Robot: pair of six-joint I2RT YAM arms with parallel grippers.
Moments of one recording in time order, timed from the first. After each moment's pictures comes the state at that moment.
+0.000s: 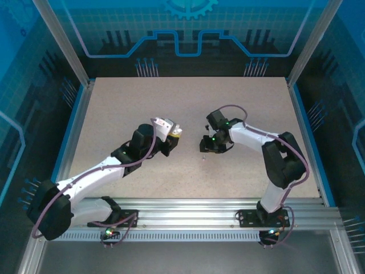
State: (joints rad) left arm -0.62 1.16 0.69 0.03 0.09 -0.10; right arm 0.50 1.76 1.12 -0.65 -0.26 0.52
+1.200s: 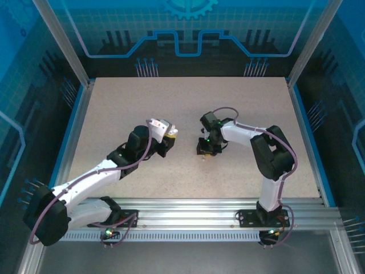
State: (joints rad) left arm -0.60 1.11 0.66 0.02 0.07 -0.10; right arm 0.55 1.88 1.18 -0.67 -0.27 0.55
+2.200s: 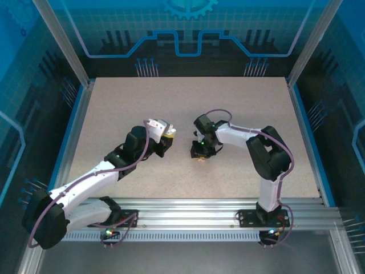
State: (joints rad) left arm -0.58 1.07 0.64 0.00 0.07 -0.09; right arm 0.61 1.90 1.19 -0.65 -0.32 0.53
